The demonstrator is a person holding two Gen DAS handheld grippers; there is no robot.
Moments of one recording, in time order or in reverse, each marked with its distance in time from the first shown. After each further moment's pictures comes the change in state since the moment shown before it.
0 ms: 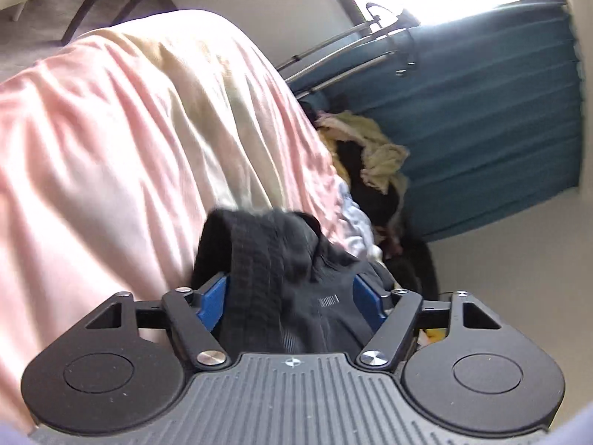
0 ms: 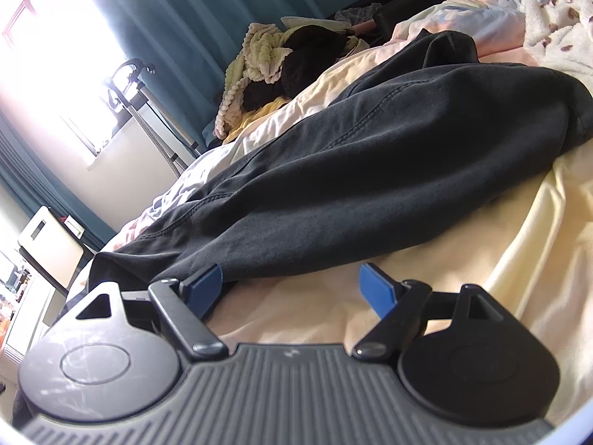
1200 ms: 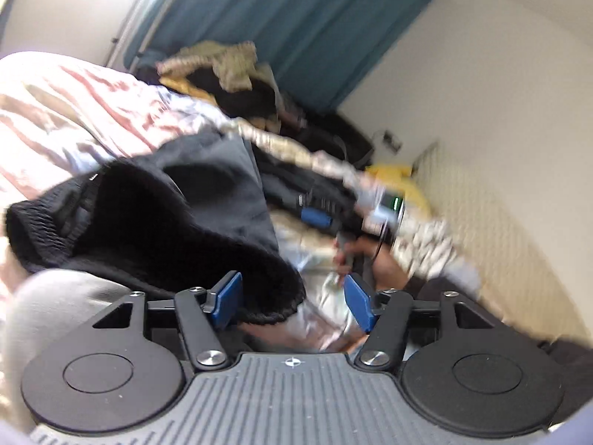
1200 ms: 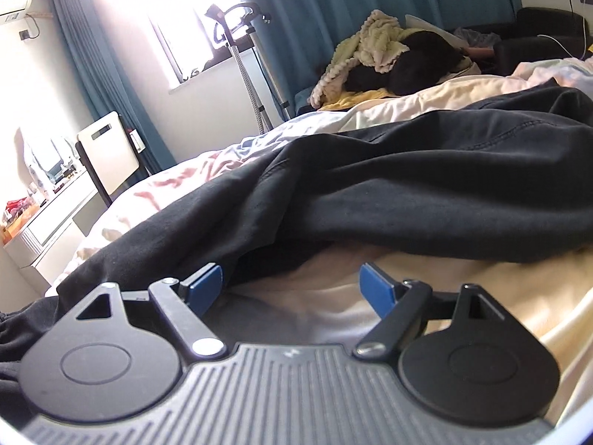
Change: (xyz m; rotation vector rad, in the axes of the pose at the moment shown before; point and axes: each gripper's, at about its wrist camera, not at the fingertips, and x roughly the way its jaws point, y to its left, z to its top) left arm -0.106 -0.125 -0.249 0.530 0.100 -0.195; right arm 0.004 0.067 -0.031 -0.354 0.062 0.184
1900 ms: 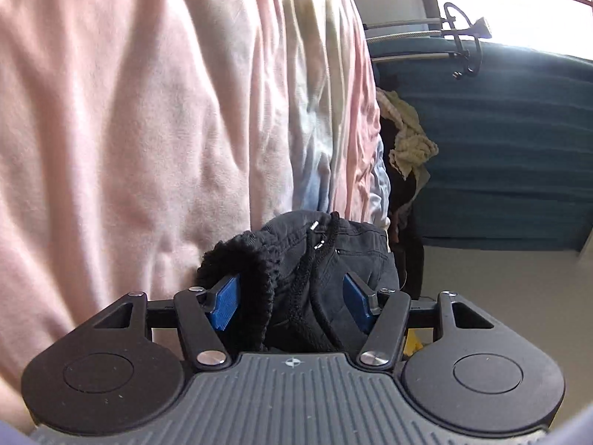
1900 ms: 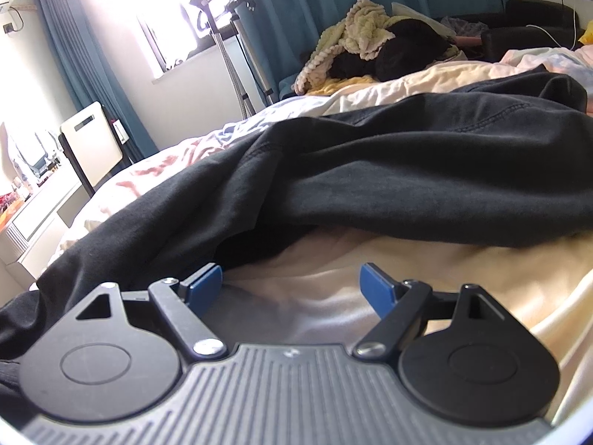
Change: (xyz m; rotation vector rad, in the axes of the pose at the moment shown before) left arm 0.057 0.271 0.028 -0.881 -0.057 0.094; right arm 0.013 -0.001 -0.010 -0.001 0.051 -0.051
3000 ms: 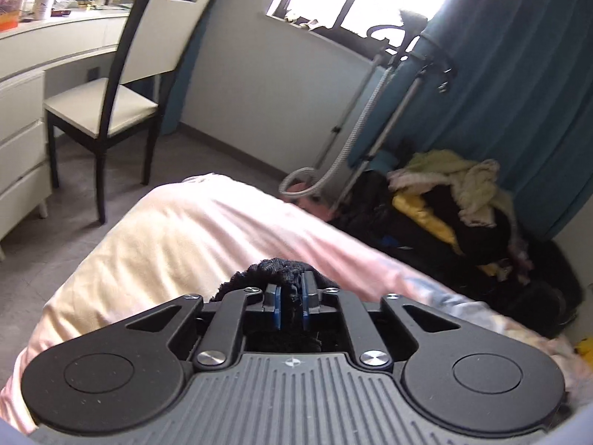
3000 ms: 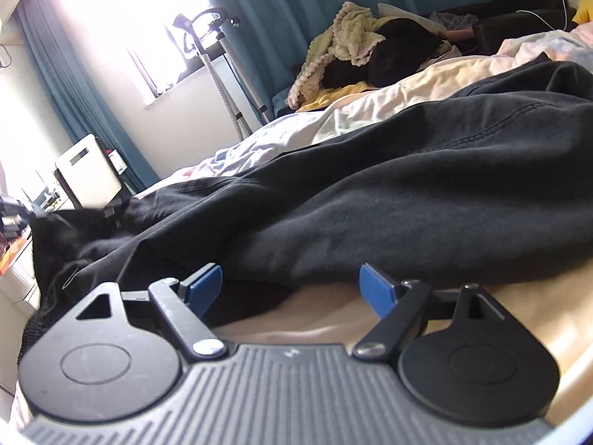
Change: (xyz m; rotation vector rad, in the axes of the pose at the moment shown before) left arm 0.116 -0.222 0.160 0.743 -0.400 0.423; right arm 0.032 -0.014 0.030 0.107 -0.051 0.021
